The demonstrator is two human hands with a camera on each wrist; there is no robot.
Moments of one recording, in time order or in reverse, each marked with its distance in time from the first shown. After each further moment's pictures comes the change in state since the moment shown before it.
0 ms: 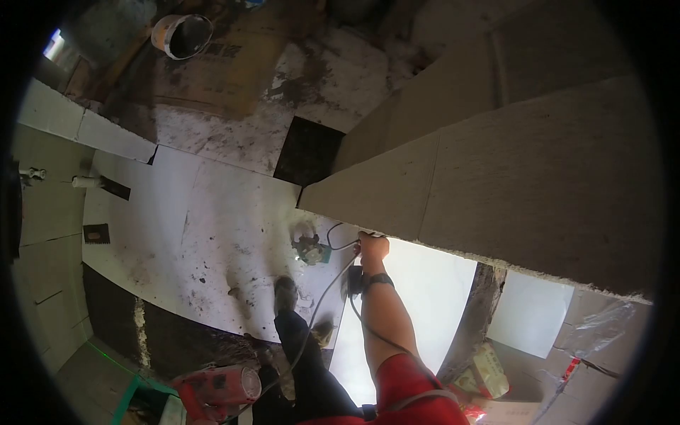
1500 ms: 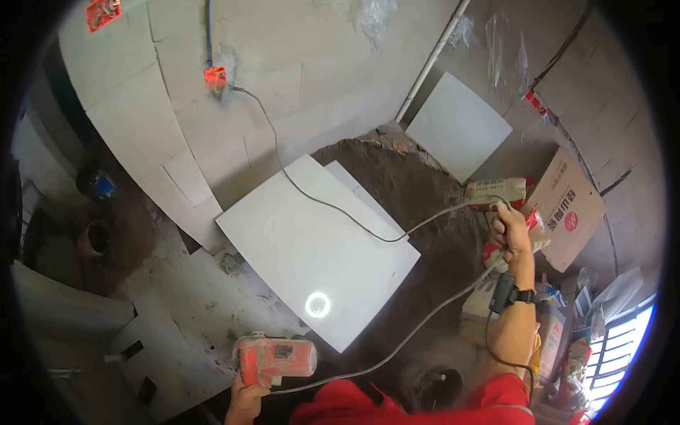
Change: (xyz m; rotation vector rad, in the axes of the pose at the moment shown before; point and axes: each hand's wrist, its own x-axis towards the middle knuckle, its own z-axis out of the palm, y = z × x) left_hand -0.191 -0.160 -0.025 0.467 -0.953 0.193; right_hand -0.494 0.246 -0.762 0.663 0.351 -0.351
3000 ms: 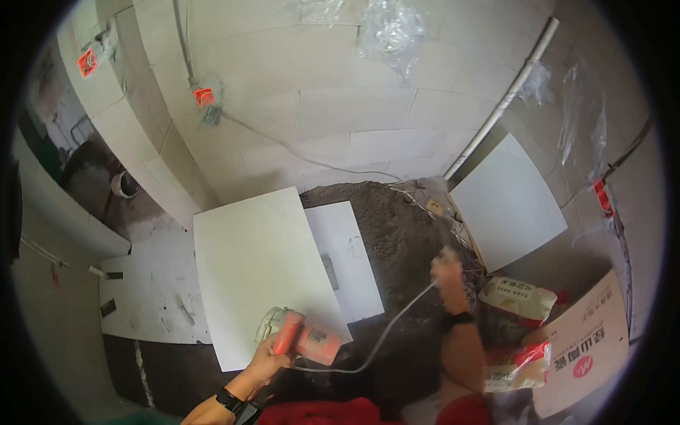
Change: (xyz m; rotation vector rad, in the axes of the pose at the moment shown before) left_hand 0.213 -0.135 0.486 0.000 0.037 0.037; right_hand 0.511 0.162 -0.150 -0.336 -0.245 0.004
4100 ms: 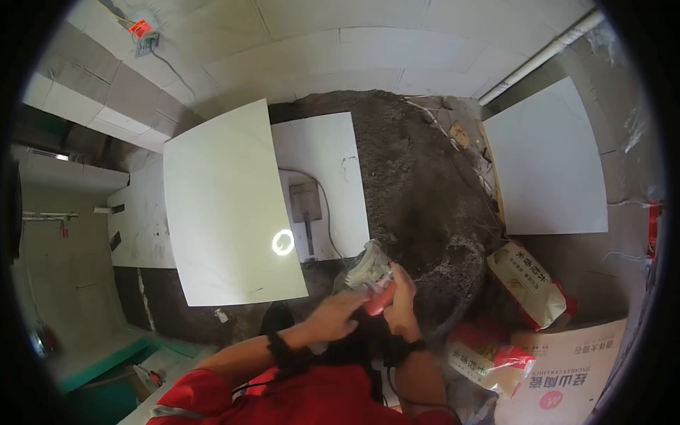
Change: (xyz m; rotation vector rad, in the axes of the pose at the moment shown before) left_hand 0.216 -0.143 0.240 1.134 -0.296 0.466; right_hand 0.009 0.149 -0.002 0.692 -0.183 0.660
